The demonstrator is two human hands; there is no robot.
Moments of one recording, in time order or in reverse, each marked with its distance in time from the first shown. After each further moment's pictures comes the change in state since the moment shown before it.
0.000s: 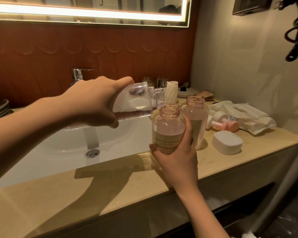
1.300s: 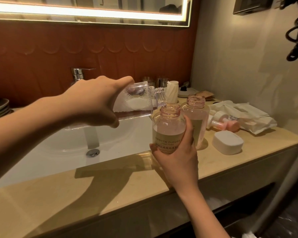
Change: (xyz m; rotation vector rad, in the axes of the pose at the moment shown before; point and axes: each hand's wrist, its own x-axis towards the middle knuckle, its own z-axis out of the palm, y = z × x) left_hand 0.001 0.000 0.000 -0.007 0.012 -0.001; right_hand 0.000 -0.001 0.000 0.007 0.013 0.006
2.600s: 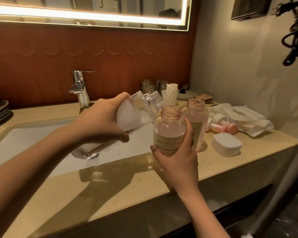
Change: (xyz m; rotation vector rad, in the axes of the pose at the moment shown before) left_hand -0.010 0.006 0.031 -0.482 0.049 -0.076; right_hand 0.000 0.002 0.002 -0.015 0.004 -0.004
